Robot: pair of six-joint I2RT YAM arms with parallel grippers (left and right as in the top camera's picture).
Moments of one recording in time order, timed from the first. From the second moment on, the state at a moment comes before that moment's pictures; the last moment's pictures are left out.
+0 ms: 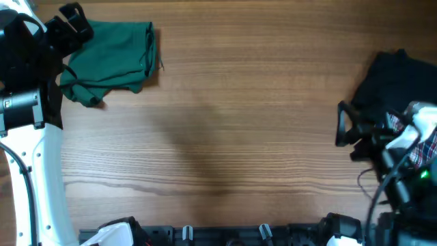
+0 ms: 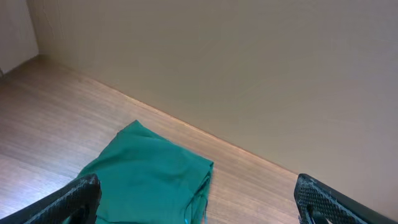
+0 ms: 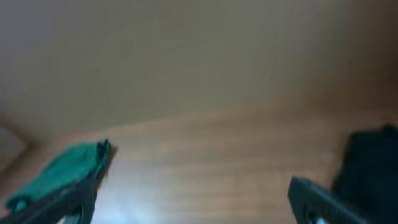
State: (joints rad) left arm 0.22 1.35 1.47 -0.50 0.09 -0.34; right arm -0.24 0.50 0.85 -0.52 -0.41 0.21
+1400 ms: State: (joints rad) left arm 0.22 1.35 1.47 -0.50 0.10 -0.34; right arm -0.10 0.02 0.01 0.01 -0.20 0.28
